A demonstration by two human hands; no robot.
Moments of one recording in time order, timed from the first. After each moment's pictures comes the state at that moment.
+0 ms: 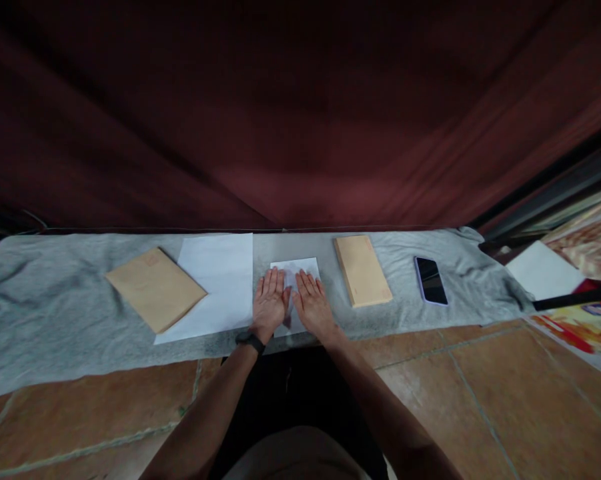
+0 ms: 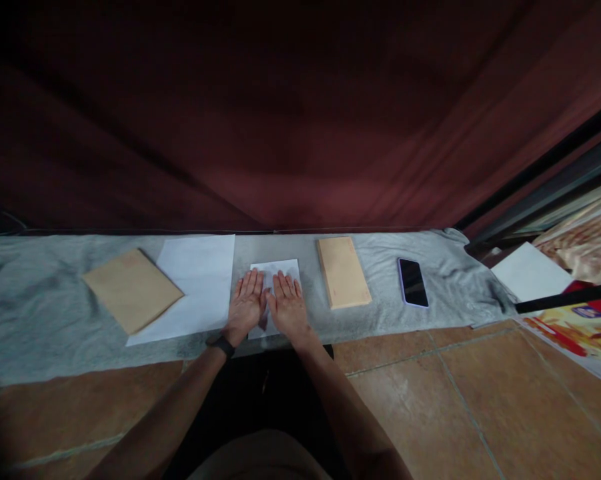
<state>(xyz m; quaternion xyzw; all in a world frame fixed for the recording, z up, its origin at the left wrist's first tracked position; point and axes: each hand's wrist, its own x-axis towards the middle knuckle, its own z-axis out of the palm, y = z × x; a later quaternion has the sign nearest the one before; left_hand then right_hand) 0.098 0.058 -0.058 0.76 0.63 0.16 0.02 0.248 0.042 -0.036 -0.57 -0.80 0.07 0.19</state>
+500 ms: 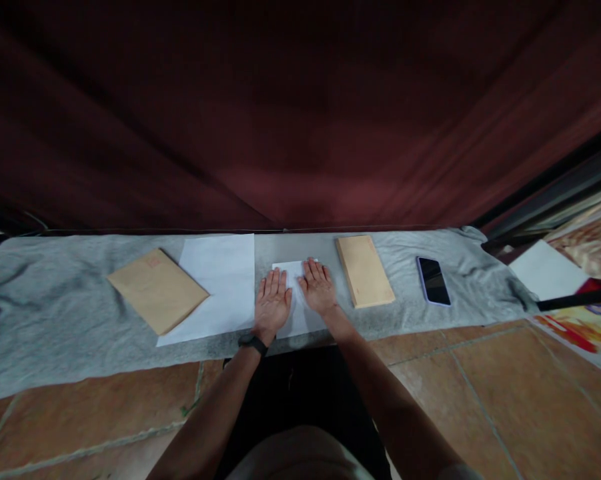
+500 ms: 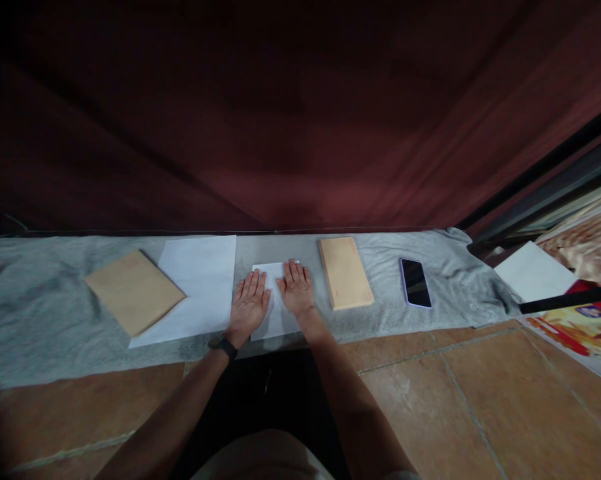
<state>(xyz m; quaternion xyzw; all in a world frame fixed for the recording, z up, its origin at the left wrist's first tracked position) 0.098 0.057 -0.059 0.76 0.63 0.17 0.03 0.259 0.094 -0.067 -0.60 -0.78 0.01 0.18</state>
